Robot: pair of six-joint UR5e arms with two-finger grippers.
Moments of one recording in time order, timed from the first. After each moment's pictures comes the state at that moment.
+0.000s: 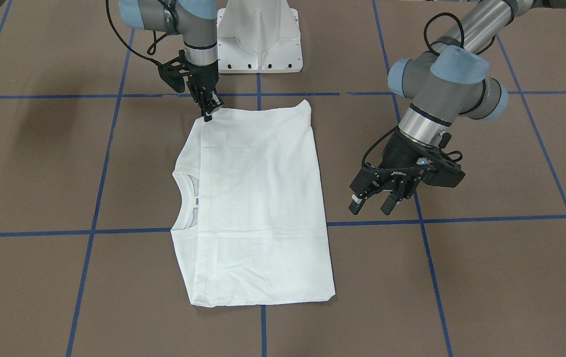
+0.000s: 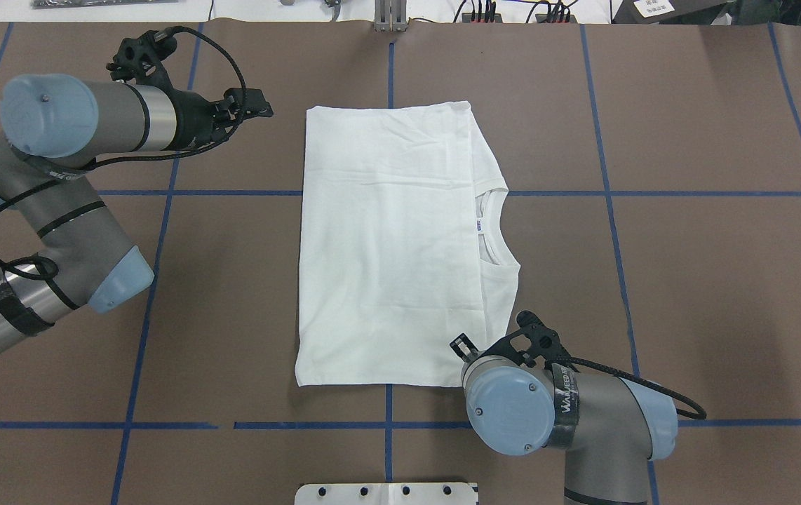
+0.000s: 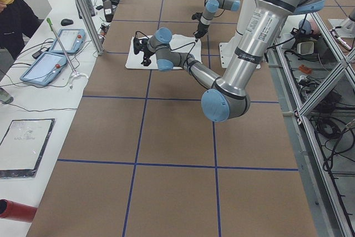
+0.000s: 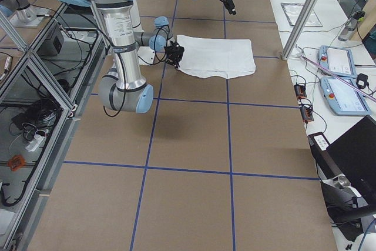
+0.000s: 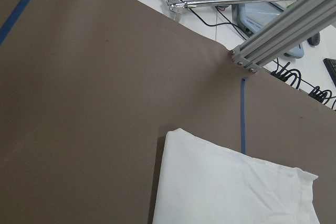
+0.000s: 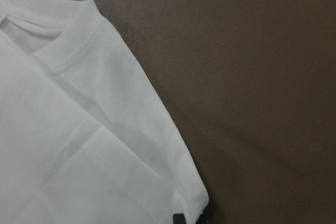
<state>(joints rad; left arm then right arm) -0.79 -2.04 -1.56 -2.40 -1.76 -1.48 0.18 -1.16 1.91 -1.59 1.42 2.34</state>
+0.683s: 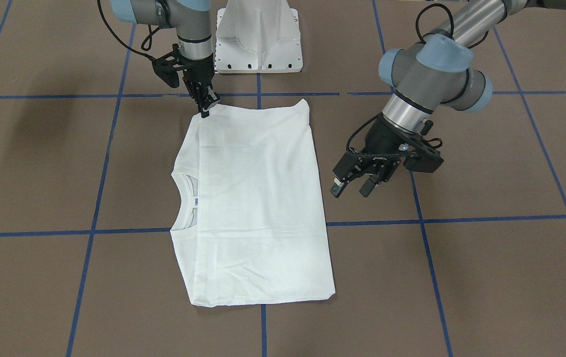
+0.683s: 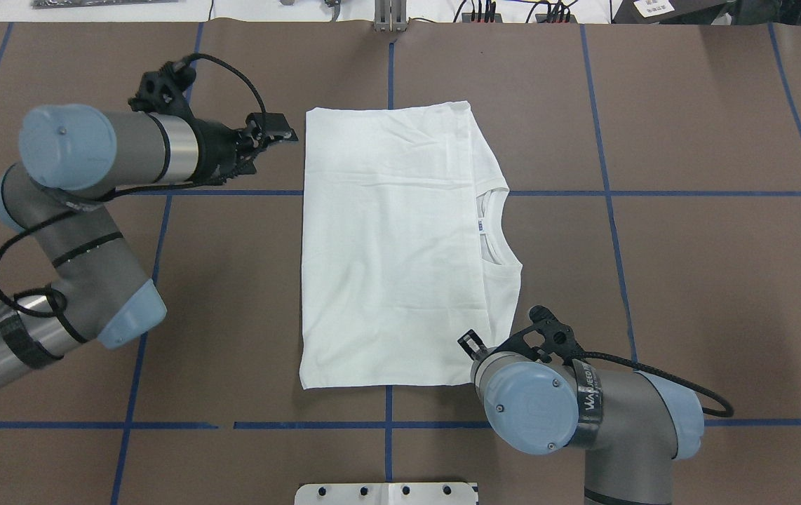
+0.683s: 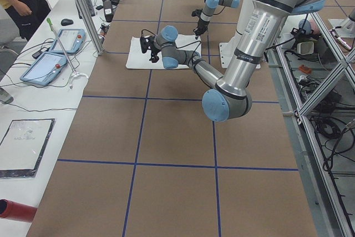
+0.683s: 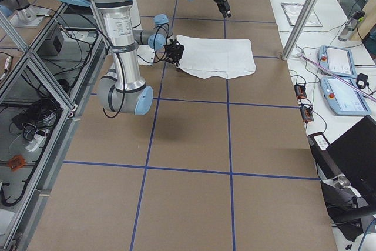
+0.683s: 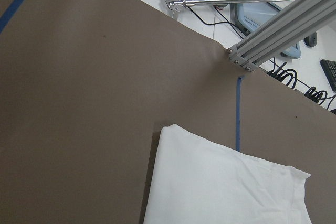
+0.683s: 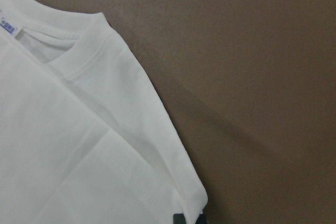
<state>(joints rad) -0.68 -2.02 -1.65 -2.39 -1.77 -1.69 0.19 -1.20 1.98 -1.60 1.43 2.33</state>
